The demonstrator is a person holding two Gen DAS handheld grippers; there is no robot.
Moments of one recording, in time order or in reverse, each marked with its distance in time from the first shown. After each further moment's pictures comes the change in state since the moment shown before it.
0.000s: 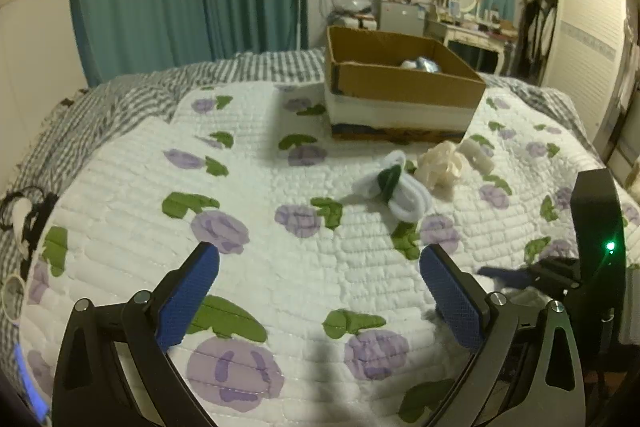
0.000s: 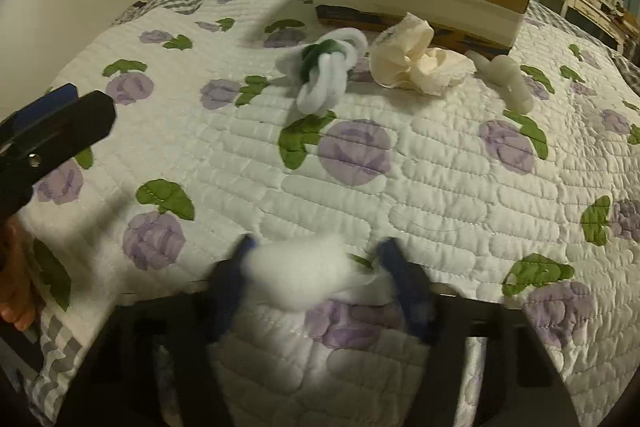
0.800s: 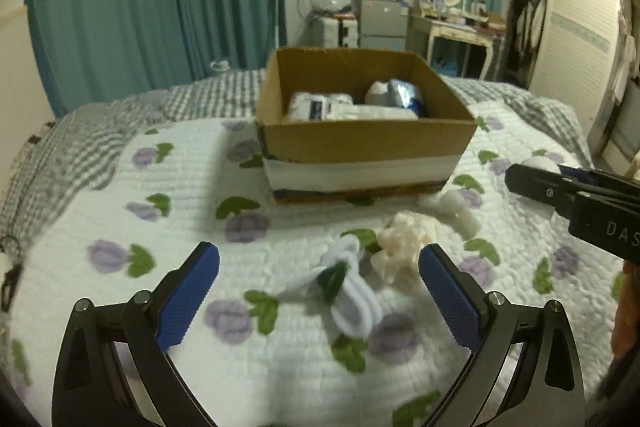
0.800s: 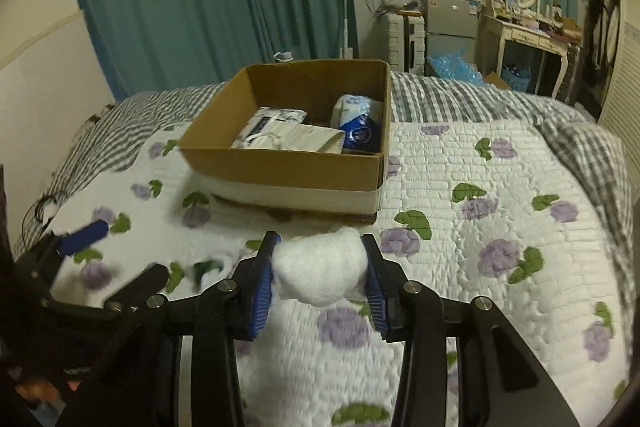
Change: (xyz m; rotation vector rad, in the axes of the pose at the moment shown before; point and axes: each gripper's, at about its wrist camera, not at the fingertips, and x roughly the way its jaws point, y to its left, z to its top) left arm 0.070 -0.054 0.077 0.051 0.016 -0.040; right arm -0.082 -0.102 0.109 0.153 -0.276 -0.128
